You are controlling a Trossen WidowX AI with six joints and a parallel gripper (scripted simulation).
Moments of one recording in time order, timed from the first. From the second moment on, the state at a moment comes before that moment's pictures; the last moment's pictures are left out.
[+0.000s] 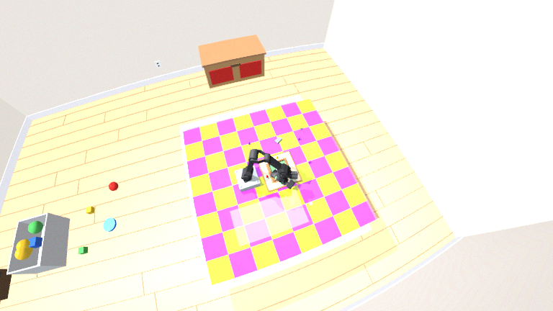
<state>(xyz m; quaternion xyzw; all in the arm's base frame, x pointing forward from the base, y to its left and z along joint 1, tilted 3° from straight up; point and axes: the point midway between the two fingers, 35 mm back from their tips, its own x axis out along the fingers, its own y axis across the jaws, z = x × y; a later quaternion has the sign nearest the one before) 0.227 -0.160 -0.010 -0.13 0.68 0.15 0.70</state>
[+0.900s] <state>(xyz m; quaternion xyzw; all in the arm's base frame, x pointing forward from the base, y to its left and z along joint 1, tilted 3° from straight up) 0.226 -0.167 0.113 -0.13 0.68 0.15 0.71</state>
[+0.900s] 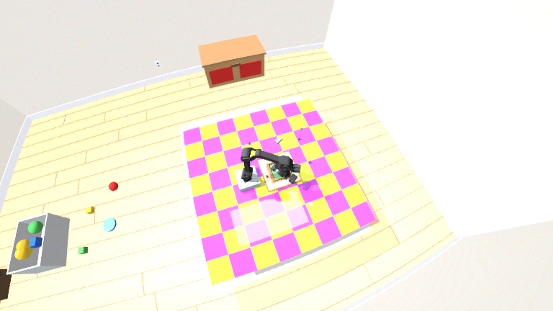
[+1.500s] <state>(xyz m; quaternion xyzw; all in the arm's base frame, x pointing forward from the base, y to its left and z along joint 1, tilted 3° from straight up) 0.309 -0.129 0.091 -0.13 0.68 0.15 0.71</state>
